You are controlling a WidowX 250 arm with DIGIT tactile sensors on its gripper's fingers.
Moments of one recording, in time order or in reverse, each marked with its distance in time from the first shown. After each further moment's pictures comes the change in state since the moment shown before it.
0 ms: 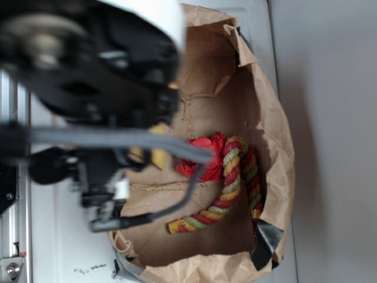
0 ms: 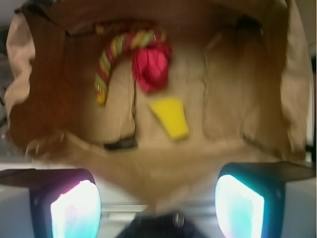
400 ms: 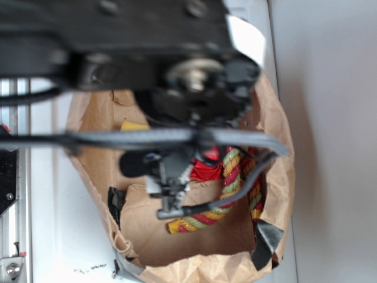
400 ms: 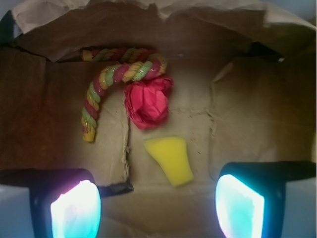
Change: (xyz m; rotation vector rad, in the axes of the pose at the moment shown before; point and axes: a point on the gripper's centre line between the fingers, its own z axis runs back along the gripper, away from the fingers) arm 0.031 0.001 -0.044 -0.023 0.003 0.019
